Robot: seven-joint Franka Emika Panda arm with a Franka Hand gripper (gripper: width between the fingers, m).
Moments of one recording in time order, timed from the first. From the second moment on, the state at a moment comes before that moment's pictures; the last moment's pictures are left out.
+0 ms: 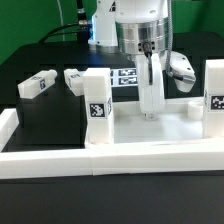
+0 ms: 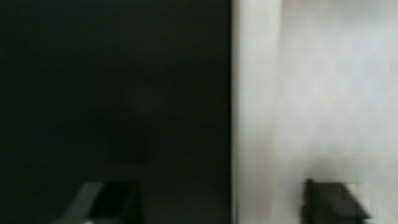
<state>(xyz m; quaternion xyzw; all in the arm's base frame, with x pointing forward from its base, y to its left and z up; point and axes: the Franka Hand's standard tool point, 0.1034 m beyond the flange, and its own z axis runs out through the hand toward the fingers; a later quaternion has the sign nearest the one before) 0.527 0.025 0.006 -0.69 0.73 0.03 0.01</state>
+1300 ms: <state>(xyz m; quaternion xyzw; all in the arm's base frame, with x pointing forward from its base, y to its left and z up) 0.531 0.016 0.010 -0.71 0.70 0.01 0.02</state>
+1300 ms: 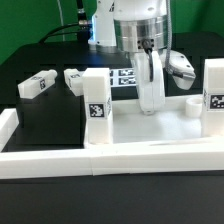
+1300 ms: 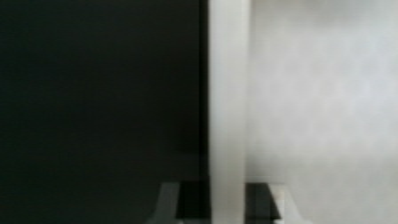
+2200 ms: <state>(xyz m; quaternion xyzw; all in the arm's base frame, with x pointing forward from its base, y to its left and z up) 0.503 -0.036 0.009 -0.87 0.50 0.03 0.01</state>
